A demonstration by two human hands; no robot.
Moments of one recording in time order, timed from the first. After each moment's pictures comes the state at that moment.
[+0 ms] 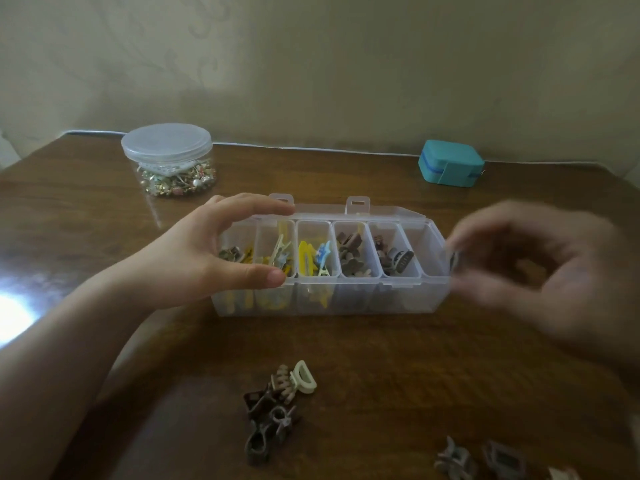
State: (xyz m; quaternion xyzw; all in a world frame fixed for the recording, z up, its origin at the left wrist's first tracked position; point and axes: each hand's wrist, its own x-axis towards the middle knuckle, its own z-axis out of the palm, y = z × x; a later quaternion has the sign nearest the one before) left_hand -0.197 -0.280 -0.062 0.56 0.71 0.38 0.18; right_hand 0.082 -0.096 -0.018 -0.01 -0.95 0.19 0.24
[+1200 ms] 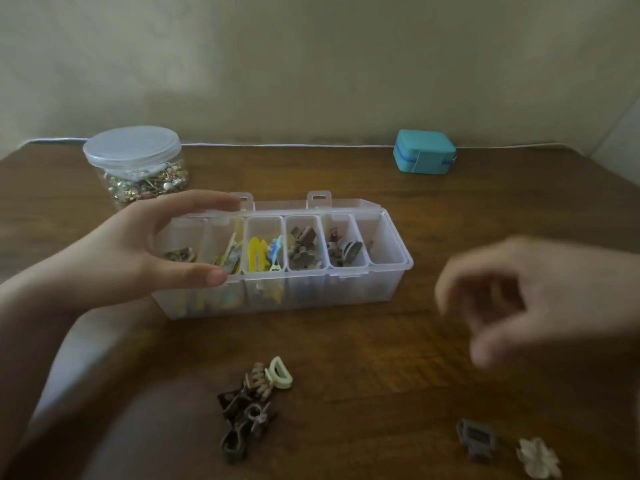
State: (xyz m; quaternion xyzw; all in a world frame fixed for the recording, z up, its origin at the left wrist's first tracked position) left_hand -0.215 -0.291 -0.057 0.56 0.72 0.38 0.16; right_hand 0.097 -0.081 0.004 -0.17 -0.94 0.27 -0.15
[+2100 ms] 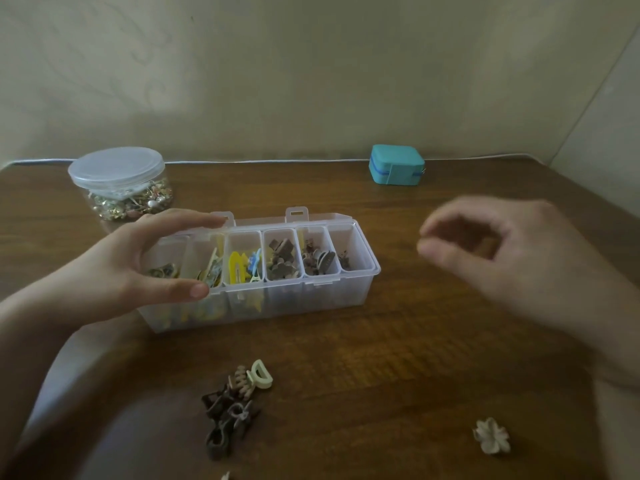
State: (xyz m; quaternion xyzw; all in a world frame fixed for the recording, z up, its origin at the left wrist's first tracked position) left_hand -0.212 -0.293 -0.058 0.57 0.70 0.39 0.18; right_hand 0.117 -0.103 0.000 -0.22 -0.92 0.18 0.26
